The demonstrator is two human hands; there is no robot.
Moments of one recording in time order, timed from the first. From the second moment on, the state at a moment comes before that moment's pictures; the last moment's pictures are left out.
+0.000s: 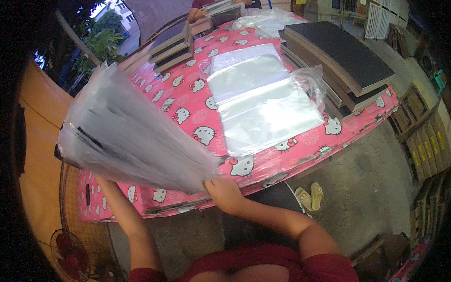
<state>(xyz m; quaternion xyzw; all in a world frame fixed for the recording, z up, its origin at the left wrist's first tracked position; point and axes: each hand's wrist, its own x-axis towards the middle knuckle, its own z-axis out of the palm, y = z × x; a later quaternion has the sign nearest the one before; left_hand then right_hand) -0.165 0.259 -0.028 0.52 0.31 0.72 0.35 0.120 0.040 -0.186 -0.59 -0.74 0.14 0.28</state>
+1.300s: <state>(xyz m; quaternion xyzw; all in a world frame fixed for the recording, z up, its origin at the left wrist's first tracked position) -0.143 0.175 0.013 0.56 0.30 0.73 0.24 0.125 0.165 -0.057 -0.30 -0.58 0.41 0.63</state>
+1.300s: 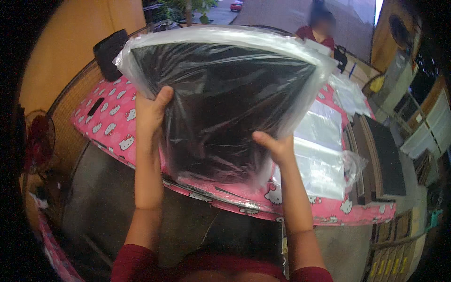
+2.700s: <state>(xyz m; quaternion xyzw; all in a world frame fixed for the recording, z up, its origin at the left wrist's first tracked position) -0.192 0.095 -0.175 0.59 0.72 0.36 0.03 0.147 0.234 -0.102 -0.25 -0.58 0.50 0.60</state>
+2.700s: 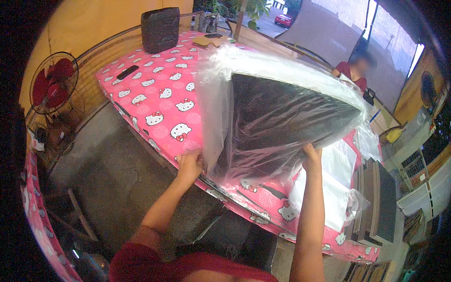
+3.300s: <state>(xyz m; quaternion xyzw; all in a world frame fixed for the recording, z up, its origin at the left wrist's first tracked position) -0.164 0.152 -0.056 0.53 0.42 0.68 0.27 0.110 0.181 -0.051 -0.24 -0.56 0.46 0.64</state>
